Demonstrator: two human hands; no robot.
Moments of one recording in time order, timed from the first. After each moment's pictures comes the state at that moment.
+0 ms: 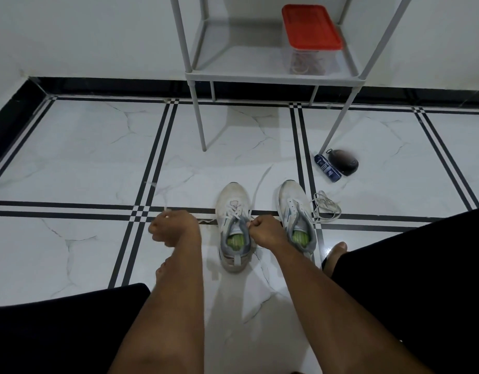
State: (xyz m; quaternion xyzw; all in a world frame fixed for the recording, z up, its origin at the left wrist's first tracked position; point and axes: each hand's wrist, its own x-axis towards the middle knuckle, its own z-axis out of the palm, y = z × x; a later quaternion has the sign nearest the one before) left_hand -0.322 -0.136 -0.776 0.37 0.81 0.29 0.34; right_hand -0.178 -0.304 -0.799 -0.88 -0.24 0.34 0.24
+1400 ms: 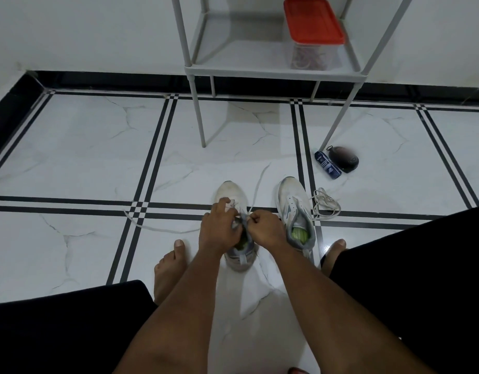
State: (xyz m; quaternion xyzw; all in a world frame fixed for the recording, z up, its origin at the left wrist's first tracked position) left_hand -0.309 -0.198 -0.809 0.93 0.32 0.10 0.14; right_hand -0.186 -0.305 -0.800 -0.89 -0.28 0.27 0.25
